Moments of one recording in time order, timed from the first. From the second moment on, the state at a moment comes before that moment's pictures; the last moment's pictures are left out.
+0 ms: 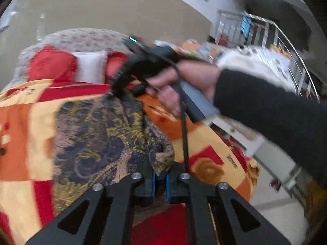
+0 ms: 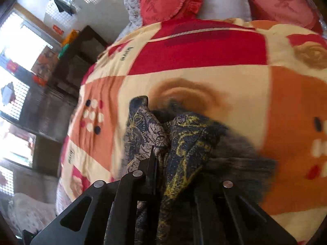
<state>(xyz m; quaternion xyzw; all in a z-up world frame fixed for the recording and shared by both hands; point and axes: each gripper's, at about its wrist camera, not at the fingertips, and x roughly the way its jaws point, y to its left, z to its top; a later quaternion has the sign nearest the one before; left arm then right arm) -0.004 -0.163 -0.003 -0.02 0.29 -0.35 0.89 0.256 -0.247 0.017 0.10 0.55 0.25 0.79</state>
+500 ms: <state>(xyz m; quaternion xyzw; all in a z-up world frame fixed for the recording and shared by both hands) -0.011 -0.197 -0.042 -0.01 0.38 -0.40 0.83 0.239 -0.310 0.013 0.04 0.48 0.16 0.86</state>
